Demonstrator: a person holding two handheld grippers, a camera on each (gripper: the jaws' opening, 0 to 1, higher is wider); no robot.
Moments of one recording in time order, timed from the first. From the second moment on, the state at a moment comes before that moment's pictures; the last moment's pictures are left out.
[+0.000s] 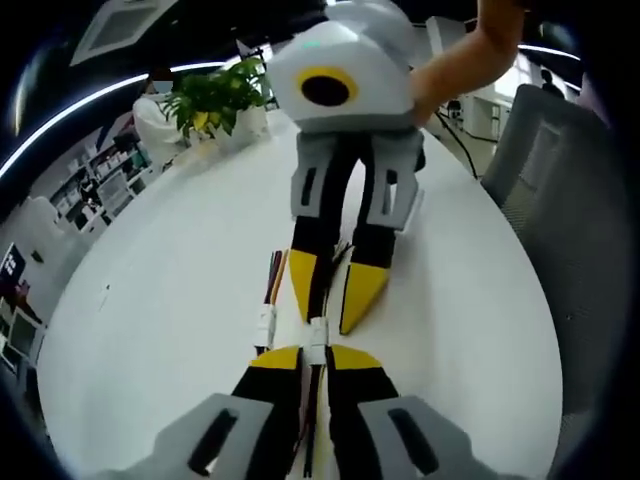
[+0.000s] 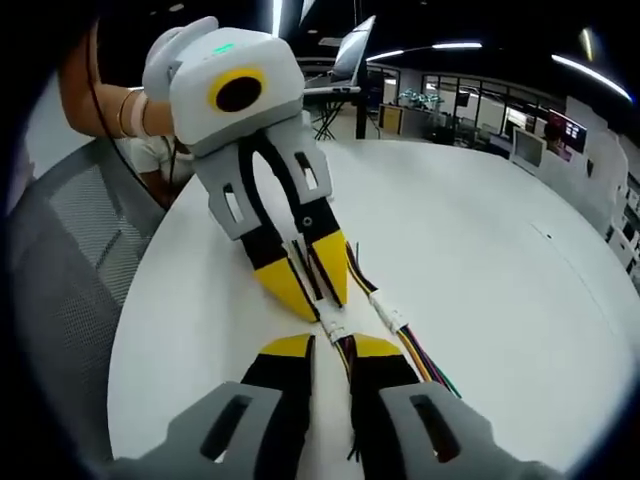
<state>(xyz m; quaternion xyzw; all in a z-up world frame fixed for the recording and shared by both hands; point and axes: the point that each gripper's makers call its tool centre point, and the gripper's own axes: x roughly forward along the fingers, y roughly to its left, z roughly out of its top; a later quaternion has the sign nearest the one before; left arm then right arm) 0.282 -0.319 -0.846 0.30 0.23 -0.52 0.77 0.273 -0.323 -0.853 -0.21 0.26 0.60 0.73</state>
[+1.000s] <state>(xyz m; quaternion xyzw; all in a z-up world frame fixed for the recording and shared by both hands) 0.265 -0.316 -0.822 0.24 0.25 -0.48 0.81 0.241 -0.338 -0.831 -0.18 0.27 0.55 0.77</state>
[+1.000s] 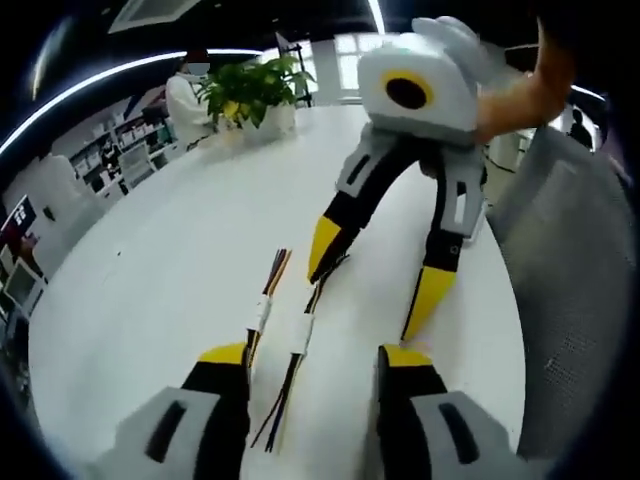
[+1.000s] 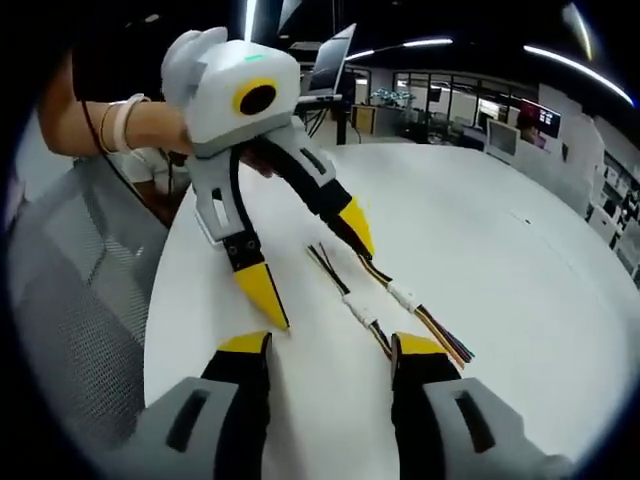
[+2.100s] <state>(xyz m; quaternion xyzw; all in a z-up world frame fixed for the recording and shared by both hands) 0.219 -0.288 -0.720 0.14 0.15 -0.40 0.89 0.199 -0.367 -0.758 -0.18 0.23 0.47 0.83</state>
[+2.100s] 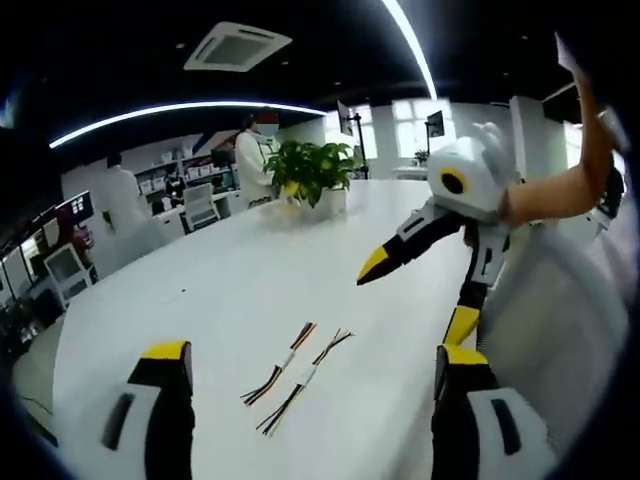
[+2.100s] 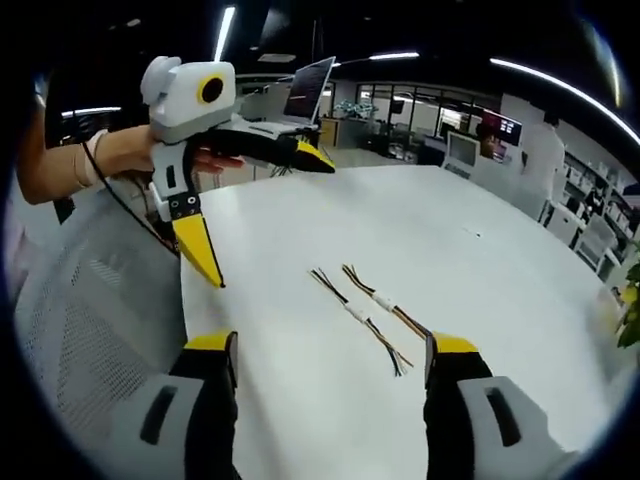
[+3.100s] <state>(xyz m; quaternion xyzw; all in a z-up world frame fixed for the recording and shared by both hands) 0.163 -0.261 -0.707 0.11 0.18 -0.36 0.91 0.170 -0.401 -0.722 -0.09 0.24 0.37 0.89</state>
